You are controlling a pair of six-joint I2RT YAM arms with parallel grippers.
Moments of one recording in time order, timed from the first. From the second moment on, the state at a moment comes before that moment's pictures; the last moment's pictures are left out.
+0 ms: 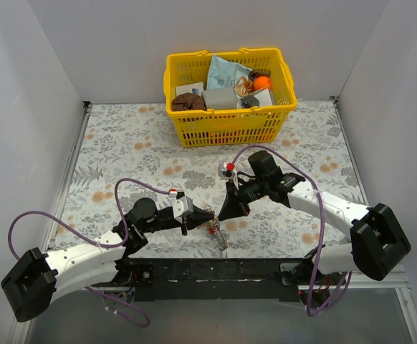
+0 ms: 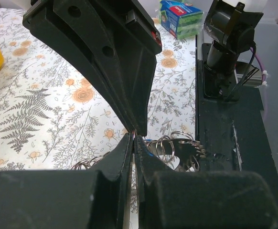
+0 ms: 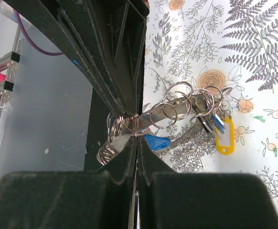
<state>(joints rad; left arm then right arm) -0.87 0.87 0.25 0.63 0.53 0.03 0.69 1.33 0.80 -0.22 -1.07 -0.11</state>
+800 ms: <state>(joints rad) -0.87 0.88 0.25 0.68 0.55 0.02 0.69 1.08 0.70 -0.08 -1.05 -0.09</state>
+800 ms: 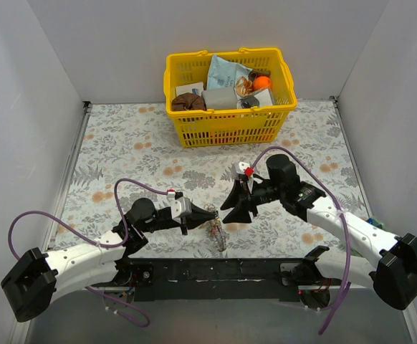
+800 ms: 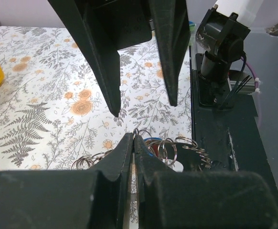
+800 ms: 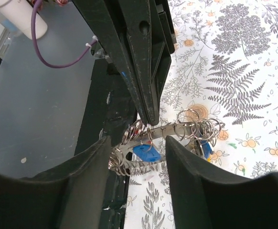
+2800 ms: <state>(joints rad) -0.87 0.91 0.59 0.18 0.55 0.09 0.73 1.26 0.95 -0.51 -0.88 -0.26</state>
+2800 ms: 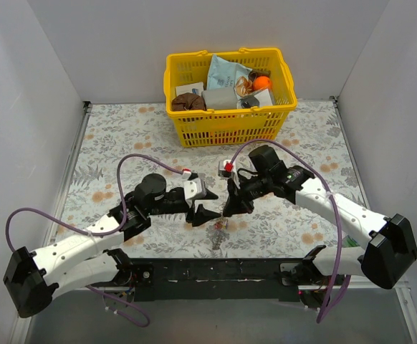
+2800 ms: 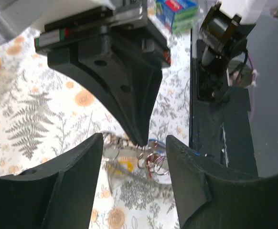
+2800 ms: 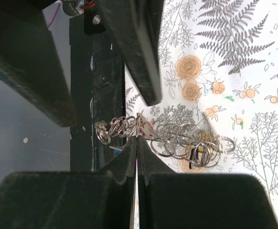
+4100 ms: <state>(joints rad) -0.87 1.19 0.70 0.05 0.72 0.14 0.73 1.22 0.96 -0.63 -0.87 -0.32</state>
